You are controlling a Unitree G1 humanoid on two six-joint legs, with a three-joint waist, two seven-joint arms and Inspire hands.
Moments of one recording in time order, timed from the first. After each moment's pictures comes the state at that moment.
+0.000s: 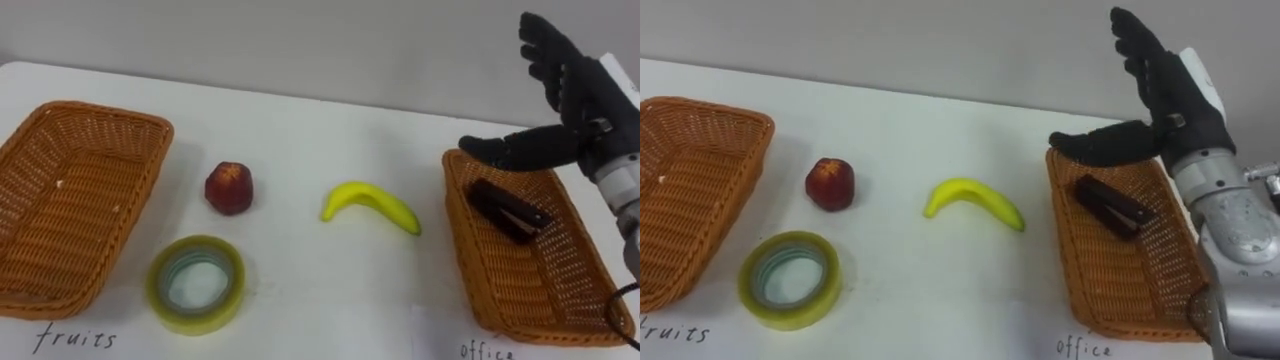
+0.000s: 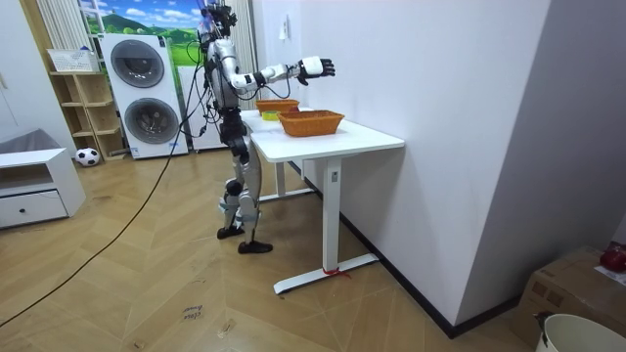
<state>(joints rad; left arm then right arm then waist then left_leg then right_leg) 0.26 0.25 0.17 0.95 0.28 0.08 0.22 -0.10 -0.48 -0.18 -0.17 0.07 0.11 0.20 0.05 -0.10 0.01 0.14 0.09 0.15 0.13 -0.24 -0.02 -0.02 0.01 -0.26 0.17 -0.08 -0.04</state>
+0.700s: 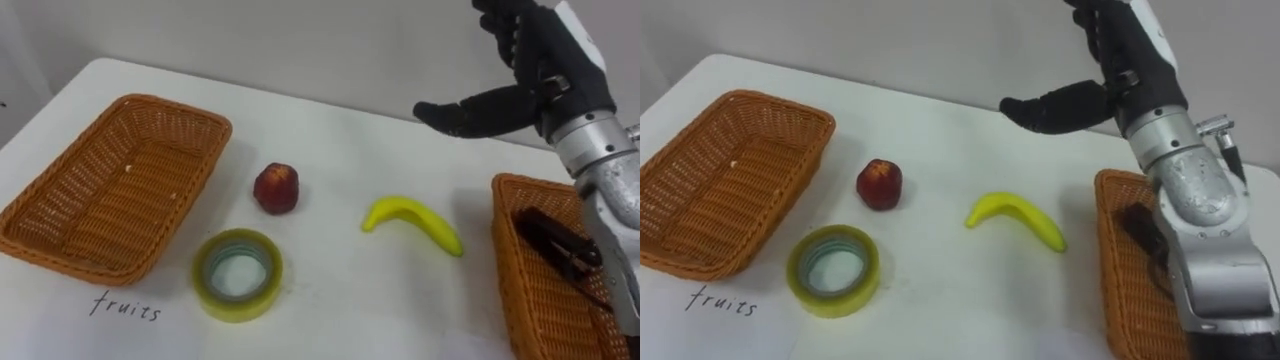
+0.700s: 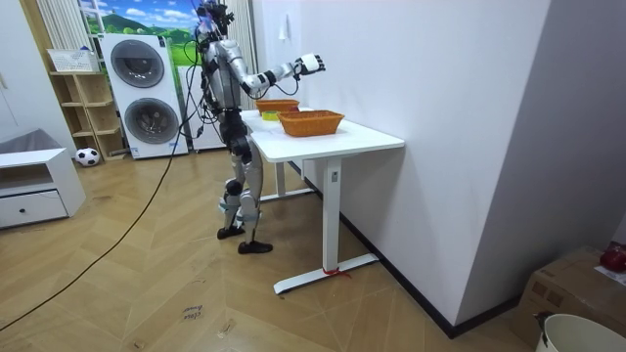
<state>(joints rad) 0.28 0.24 0.15 0.86 0.28 0.12 0.24 -0.20 -0.47 -0.02 -0.19 0.09 0.11 0.17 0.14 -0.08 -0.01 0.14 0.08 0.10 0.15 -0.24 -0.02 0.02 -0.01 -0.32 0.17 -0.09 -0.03</state>
